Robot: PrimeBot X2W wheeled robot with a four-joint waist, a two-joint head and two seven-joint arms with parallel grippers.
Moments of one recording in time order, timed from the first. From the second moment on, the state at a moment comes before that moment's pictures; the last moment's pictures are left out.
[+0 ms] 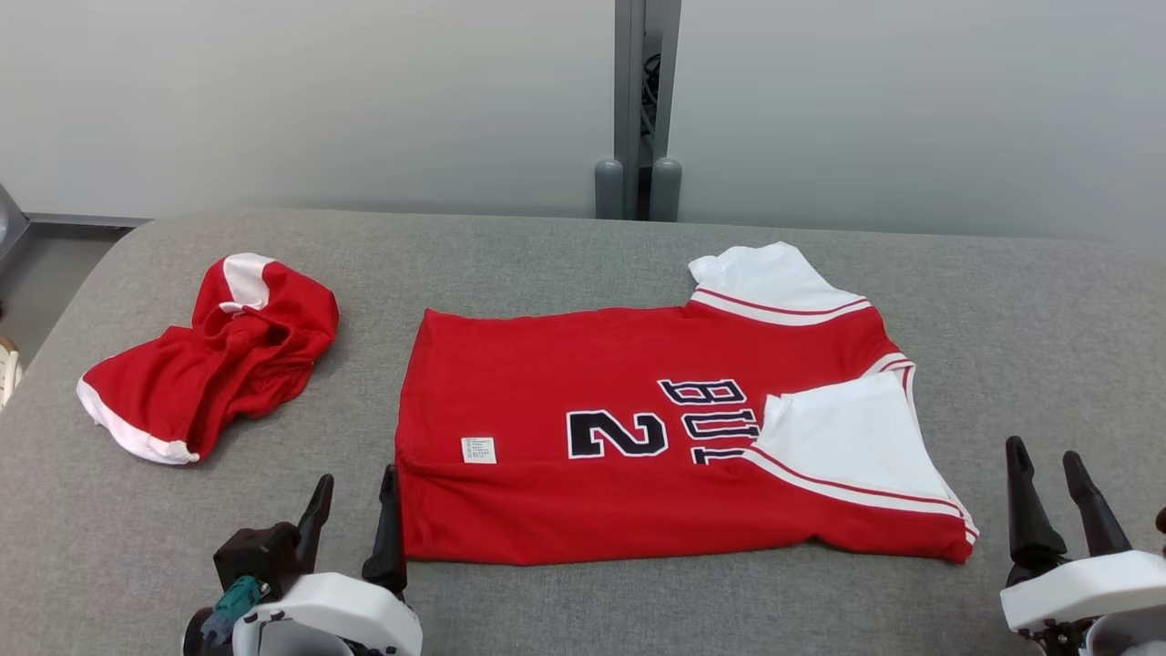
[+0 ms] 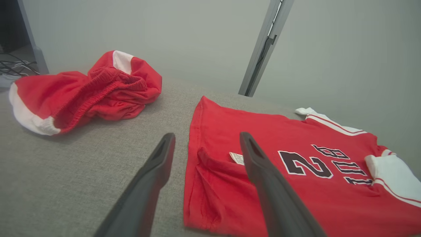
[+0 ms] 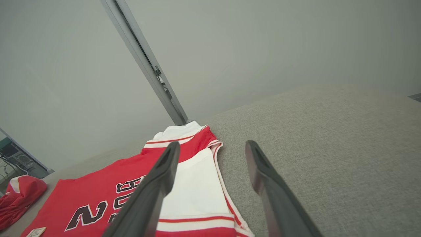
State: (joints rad) left arm -0.12 0.07 -0.22 0.46 -0.45 0.08 -0.26; right arm -0.11 -0.21 0.04 0.43 0.63 0.13 -0.26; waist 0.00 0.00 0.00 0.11
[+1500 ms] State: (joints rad) left arm -0.35 0.05 -0.50 0.93 -0.86 -0.05 -0.26; right arm -0.33 -0.21 0.28 0.88 0.93 0.13 -0.25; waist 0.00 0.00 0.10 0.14
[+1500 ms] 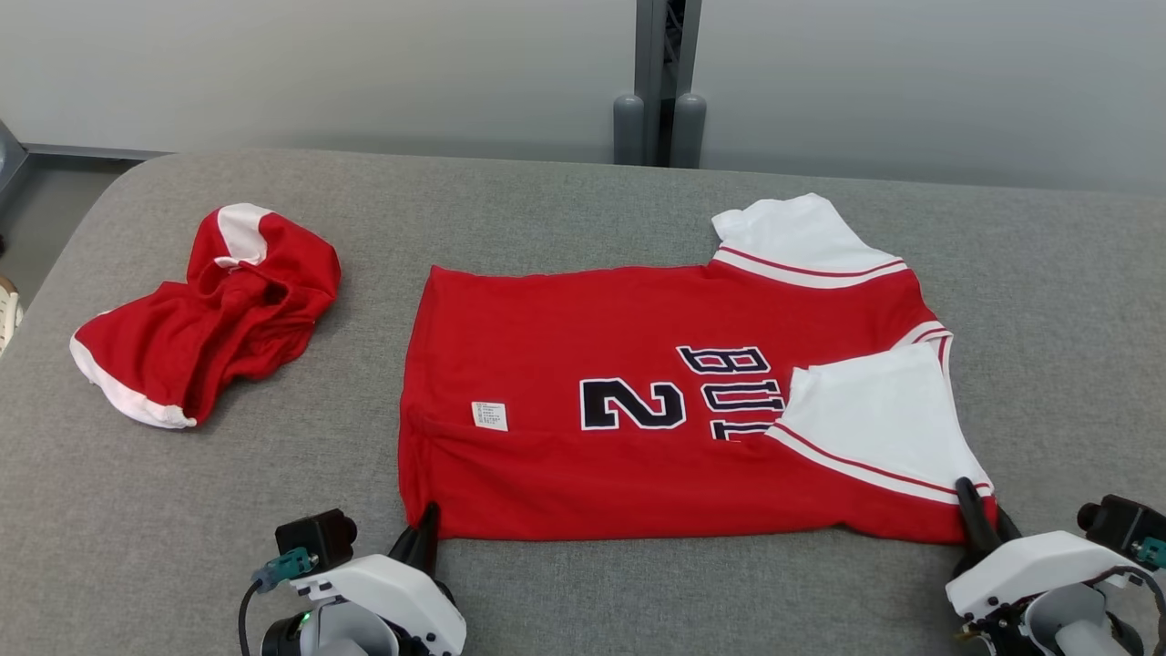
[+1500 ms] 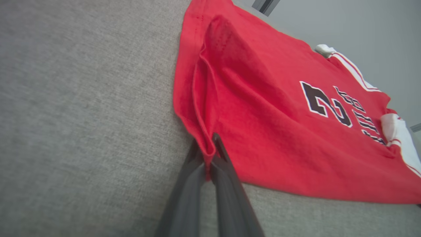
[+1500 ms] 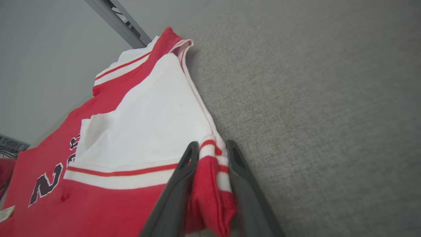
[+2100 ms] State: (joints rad) left arm -0.35 0.05 -0.47 0.92 -0.79 -0.06 -0.26; right arm -0.30 -0.26 0.33 0.79 1.13 0.13 -0.20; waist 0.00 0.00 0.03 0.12
